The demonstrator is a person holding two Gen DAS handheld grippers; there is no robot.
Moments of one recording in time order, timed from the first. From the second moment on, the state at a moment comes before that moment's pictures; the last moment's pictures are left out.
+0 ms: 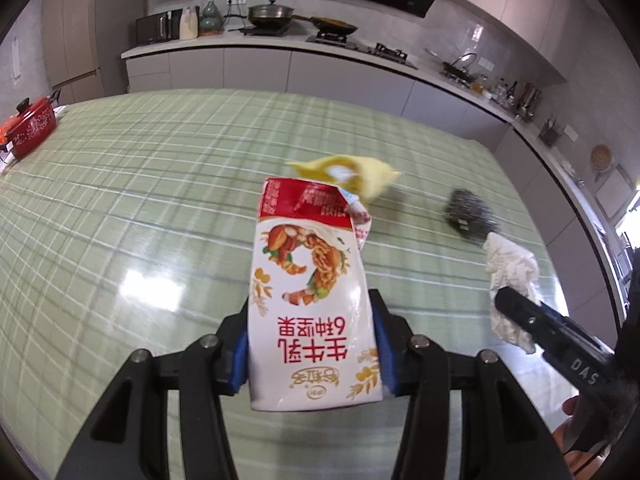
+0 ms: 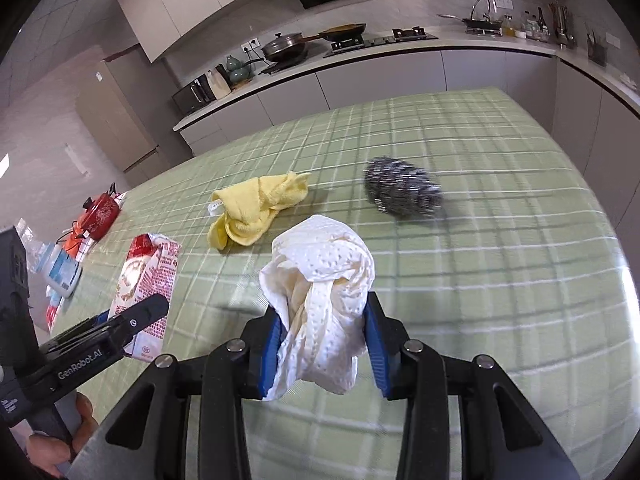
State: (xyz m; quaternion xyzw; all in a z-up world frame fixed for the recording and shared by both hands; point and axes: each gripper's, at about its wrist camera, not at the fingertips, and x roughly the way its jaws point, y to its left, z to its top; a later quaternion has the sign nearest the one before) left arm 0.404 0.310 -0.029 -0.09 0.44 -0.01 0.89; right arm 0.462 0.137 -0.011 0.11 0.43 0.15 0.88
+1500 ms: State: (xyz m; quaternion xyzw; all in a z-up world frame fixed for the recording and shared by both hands) left arm 0.270 -0.132 -0.064 -0.02 0.49 -0.20 0.85; right arm 0.228 -0.332 -0.048 0.20 0.44 -0.01 0.87
